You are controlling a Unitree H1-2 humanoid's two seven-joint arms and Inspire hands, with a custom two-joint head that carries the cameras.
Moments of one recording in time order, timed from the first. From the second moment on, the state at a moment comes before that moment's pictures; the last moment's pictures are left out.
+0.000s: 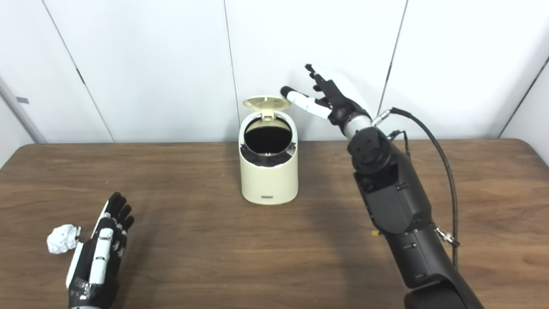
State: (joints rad) left arm 0.13 0.08 0.15 -0.12 -0.23 -0.17 -0.10; right arm -0.76 -0.22 0.14 0.13 -0.51 0.47 0.21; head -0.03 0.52
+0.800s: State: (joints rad) left arm 0.13 0.09 0.15 -0.12 -0.23 -0.17 -0.10; right arm -0.59 -0.22 -0.03 -0.01 -0.28 0.47 0.21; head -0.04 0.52
